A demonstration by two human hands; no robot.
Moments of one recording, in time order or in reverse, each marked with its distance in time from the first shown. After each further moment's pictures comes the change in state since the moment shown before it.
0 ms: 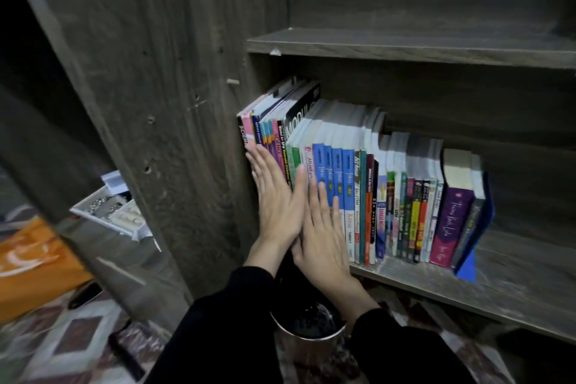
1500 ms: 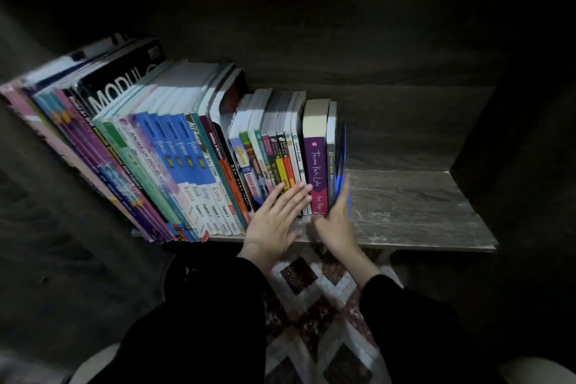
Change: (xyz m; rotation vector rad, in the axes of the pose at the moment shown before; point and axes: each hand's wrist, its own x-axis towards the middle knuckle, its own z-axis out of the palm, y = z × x) left_hand -0.087 0.041 0.166 1.075 -0.555 0.946; right_hand -0.088 0.193 -0.038 0.675 0.027 0.910
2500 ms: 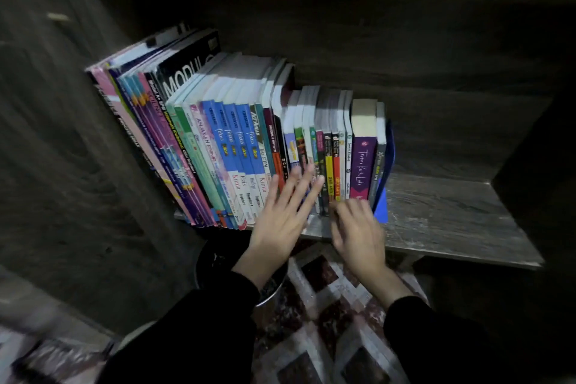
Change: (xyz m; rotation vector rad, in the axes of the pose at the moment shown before) left_hand -0.046 -0.031 0.016 -0.117 0.343 -0.294; right_hand -0.031 -0.008 0.015 -0.734 0.238 -0.793
